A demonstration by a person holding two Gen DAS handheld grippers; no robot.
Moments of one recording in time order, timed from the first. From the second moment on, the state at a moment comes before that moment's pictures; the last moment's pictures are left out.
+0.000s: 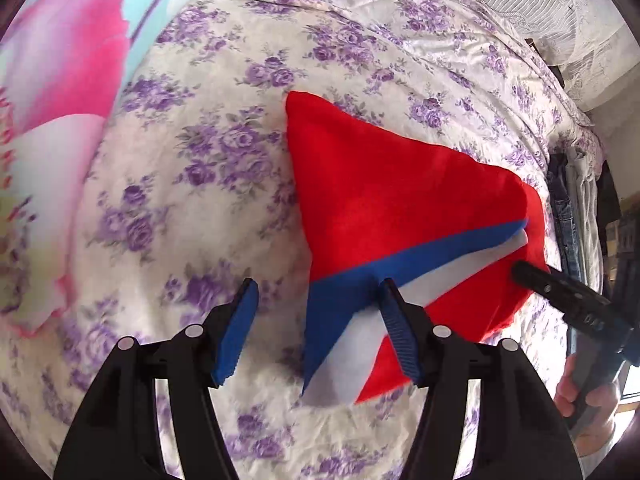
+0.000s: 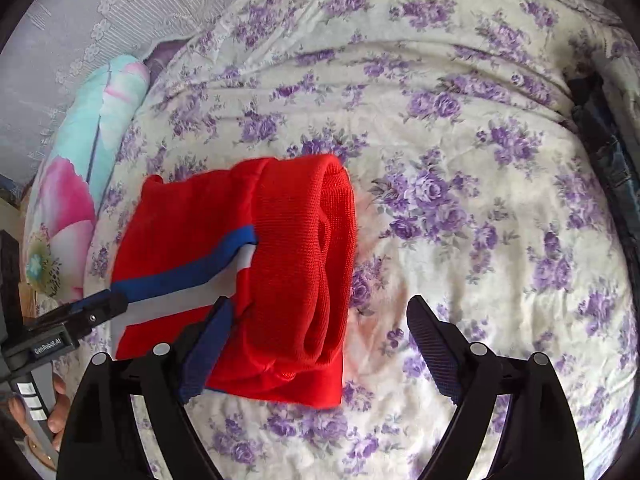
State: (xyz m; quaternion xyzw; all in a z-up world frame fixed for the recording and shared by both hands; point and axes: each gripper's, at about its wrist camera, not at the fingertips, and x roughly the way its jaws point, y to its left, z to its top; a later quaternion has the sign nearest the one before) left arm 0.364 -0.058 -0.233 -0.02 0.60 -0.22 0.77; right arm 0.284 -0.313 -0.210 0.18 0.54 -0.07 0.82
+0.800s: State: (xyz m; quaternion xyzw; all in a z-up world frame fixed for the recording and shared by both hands) left arm 0.018 -0.027 -0.010 0.03 0.45 -0.17 0.88; right arm 0.011 -0.212 -0.056 0.05 0.48 -0.14 0.86
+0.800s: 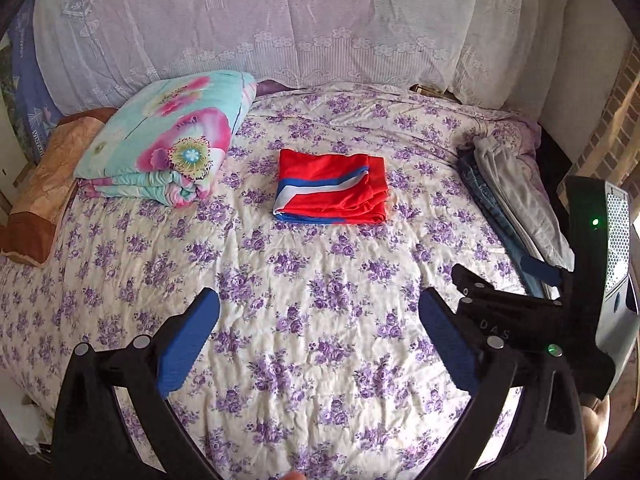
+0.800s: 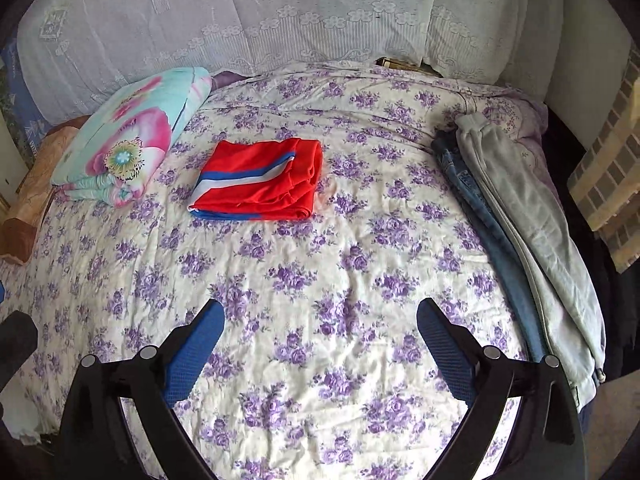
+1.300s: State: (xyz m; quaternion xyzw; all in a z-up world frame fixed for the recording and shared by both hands) left arm 0.000 -0.032 0.017 0.03 0.42 -0.16 0.89; right arm -0.022 -0.223 -0.024 0.07 0.45 -0.14 0.88
